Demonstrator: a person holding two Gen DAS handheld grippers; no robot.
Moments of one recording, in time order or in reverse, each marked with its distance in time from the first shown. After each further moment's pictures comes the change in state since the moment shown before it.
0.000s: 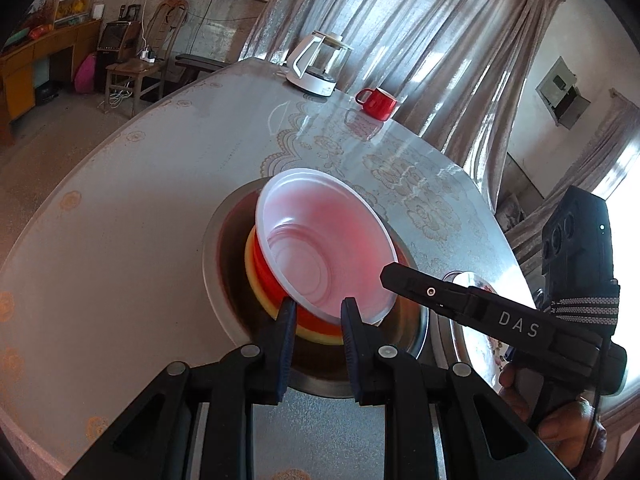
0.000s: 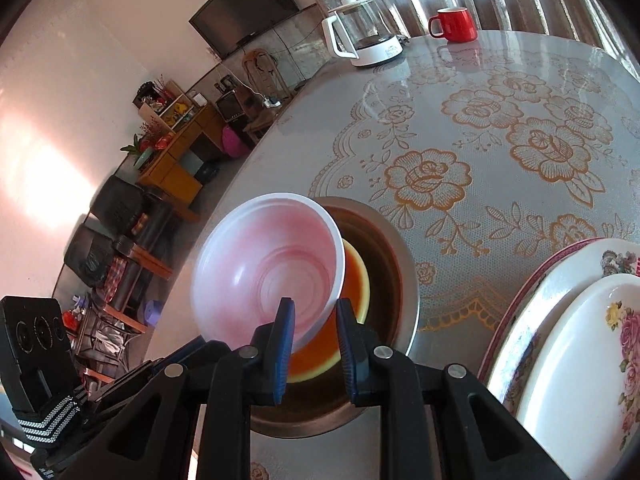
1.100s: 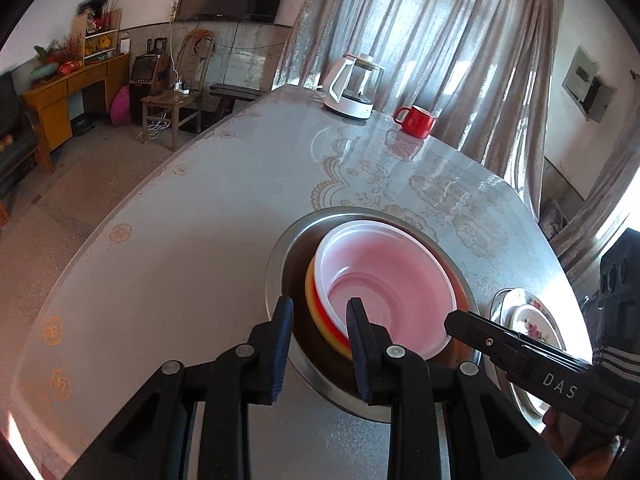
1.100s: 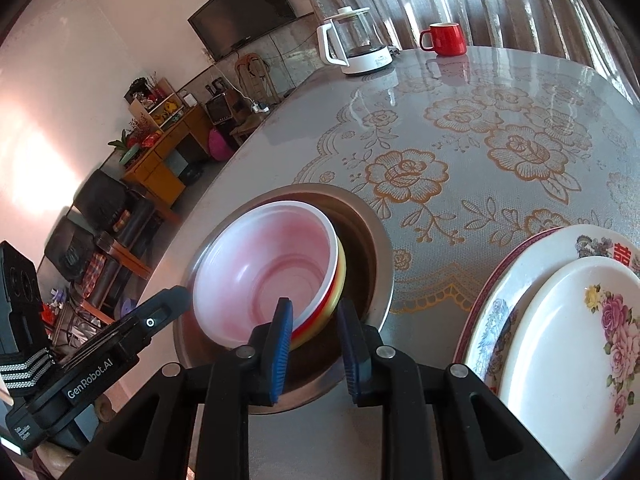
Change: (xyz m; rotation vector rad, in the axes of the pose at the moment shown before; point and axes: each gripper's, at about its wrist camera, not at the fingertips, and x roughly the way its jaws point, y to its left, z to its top) left arm 0.001 0.006 0.008 0.048 -0.092 0.176; right arm -0.009 0.004 -0.019 -0.057 -0.052 -0.077
